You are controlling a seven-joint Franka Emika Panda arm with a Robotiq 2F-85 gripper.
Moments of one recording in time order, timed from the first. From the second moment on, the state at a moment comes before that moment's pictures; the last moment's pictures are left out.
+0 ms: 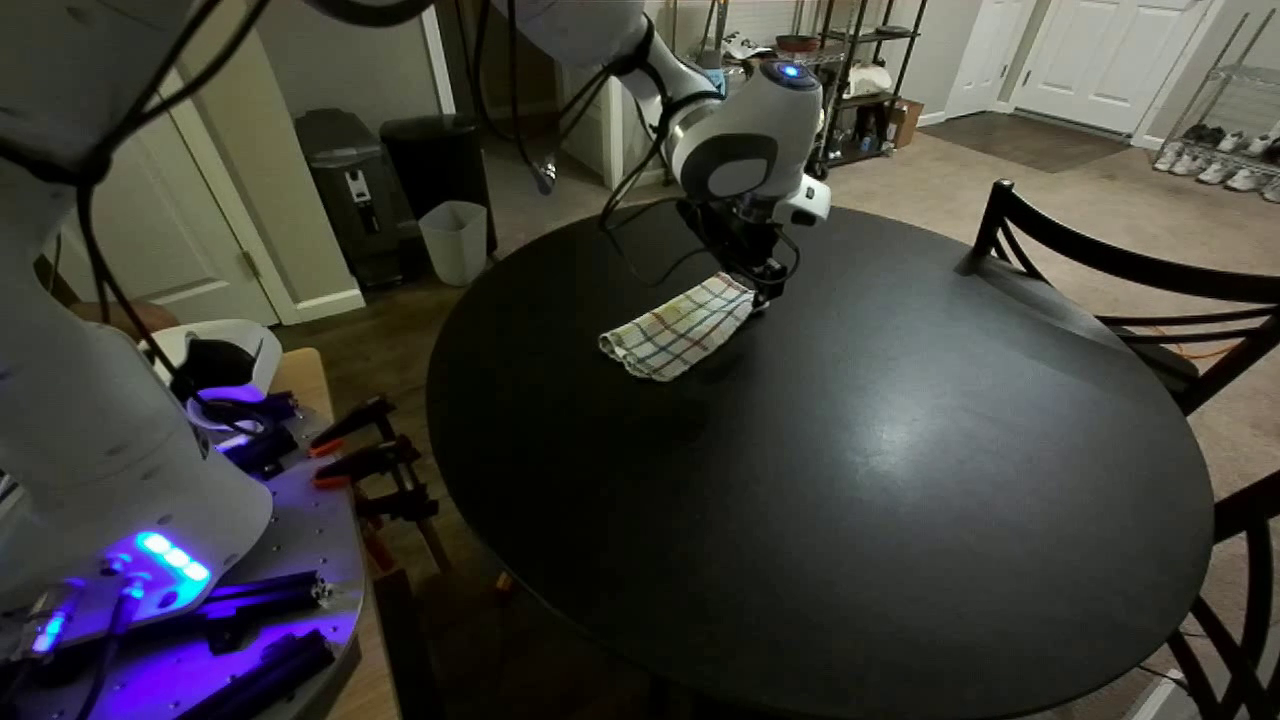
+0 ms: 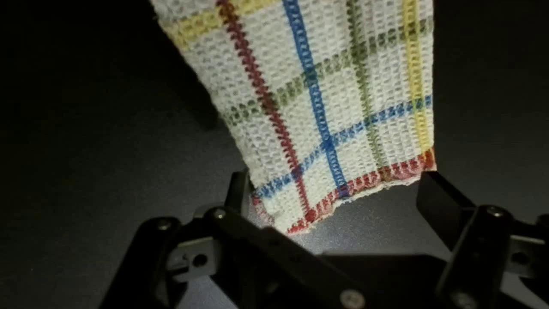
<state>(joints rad) -0.10 0.83 0.14 -1.51 0.24 2.49 -0.11</state>
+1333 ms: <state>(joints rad) -0.10 0.92 0.13 -1.40 0.24 2.54 -0.10</state>
